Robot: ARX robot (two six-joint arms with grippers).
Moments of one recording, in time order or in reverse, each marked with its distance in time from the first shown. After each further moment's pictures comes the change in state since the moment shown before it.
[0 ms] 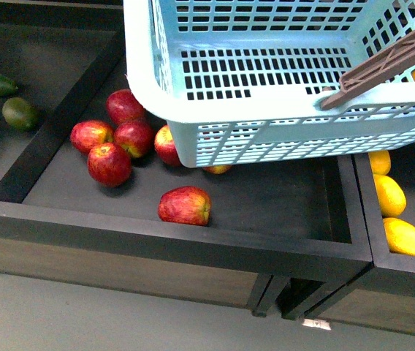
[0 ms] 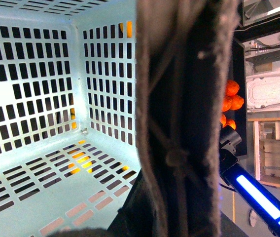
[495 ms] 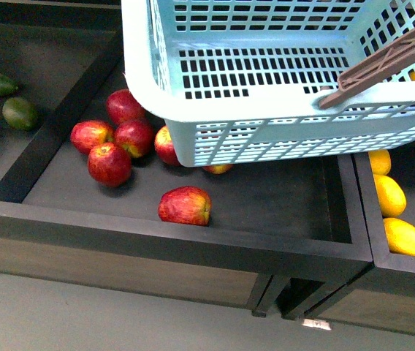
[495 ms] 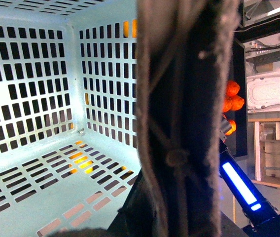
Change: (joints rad) left arm 0.000 0.000 0.000 0.000 0.000 0.000; right arm 0.039 0.207 0.343 -0.166 0.001 0.025
